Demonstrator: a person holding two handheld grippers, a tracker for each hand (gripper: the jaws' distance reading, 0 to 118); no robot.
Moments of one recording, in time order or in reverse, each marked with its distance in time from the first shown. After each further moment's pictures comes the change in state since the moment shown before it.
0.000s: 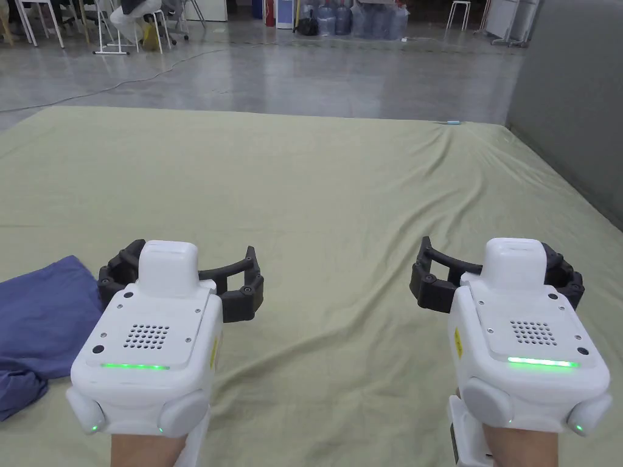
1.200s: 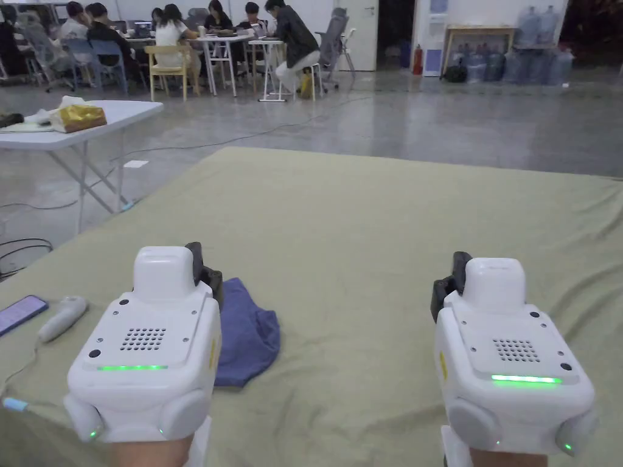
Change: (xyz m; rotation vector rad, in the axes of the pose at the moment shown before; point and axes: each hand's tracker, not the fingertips) left arm -0.155 0.050 0.062 0.004 0.399 -0.017; right arm -0.188 0.032 -0.006 -0.001 0.397 -0.063
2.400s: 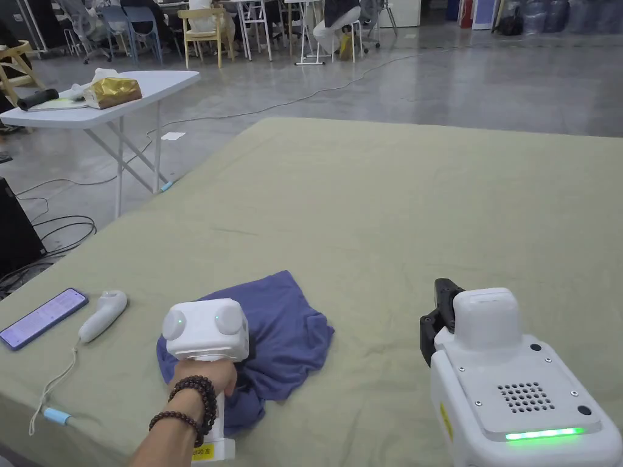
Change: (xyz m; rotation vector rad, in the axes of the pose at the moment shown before) left arm -0.052 -0.190 -0.285 -1.069 0.037 0.079; right arm -0.071 -0.041 -0.062 -0.124 0.154 0.043
